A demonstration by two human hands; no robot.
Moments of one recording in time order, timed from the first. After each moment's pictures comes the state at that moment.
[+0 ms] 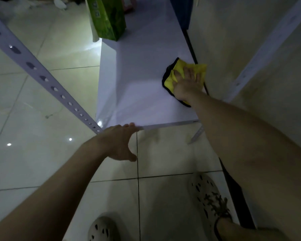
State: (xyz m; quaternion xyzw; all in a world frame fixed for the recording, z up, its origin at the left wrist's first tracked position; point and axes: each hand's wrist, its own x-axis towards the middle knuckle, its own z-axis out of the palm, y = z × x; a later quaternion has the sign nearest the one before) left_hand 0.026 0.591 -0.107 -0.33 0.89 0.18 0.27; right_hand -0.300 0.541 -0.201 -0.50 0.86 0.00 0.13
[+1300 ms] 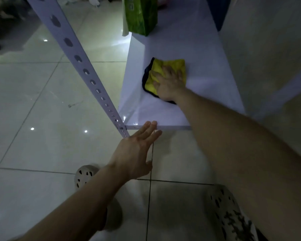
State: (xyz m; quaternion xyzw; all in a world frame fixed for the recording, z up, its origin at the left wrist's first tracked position) left_hand 0.070 0.619 -0.184 -0.35 0.93 0.11 0.05; right_hand -0.178 0.465 -0.201 -0.65 0.75 -0.04 0.10
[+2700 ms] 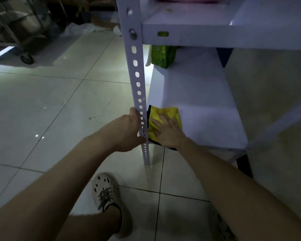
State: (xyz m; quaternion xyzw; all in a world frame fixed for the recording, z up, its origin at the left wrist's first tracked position) left_hand 0.132 0.571 -0.025 -0.47 0.86 0.19 0.05; right_hand -0.084 0.542 -0.212 -0.73 0.68 -0.06 0.12
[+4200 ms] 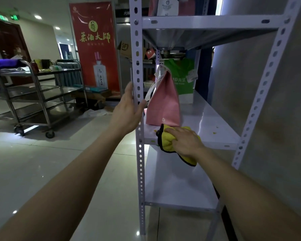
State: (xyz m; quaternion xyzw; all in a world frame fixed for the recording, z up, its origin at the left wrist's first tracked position) left_hand 0.118 0.561 0.241 -0.40 0.78 0.06 -0.47; right_hand -0.123 0.630 0.164 -0.70 0.71 -0.14 -0.01
